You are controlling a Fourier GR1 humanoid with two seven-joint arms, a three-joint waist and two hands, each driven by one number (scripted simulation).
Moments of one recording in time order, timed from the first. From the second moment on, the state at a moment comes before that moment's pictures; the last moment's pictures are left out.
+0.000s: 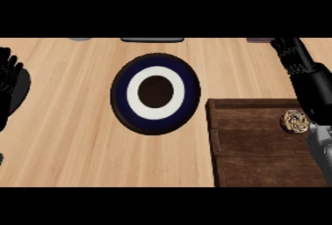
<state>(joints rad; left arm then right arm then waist) -0.20 0.59 0.03 -1.51 0.29 0.17 -0.06 -0.37 -0.46 0.09 -1.68 -0.12 -0.02 0.02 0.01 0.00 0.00</state>
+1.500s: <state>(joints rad) -0.25 0.48 -0.09 -1.59 0.24 0.11 0.06 -0.15 -0.79 0.07 -1.49 -0.02 0.40 -0.62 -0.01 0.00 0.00</state>
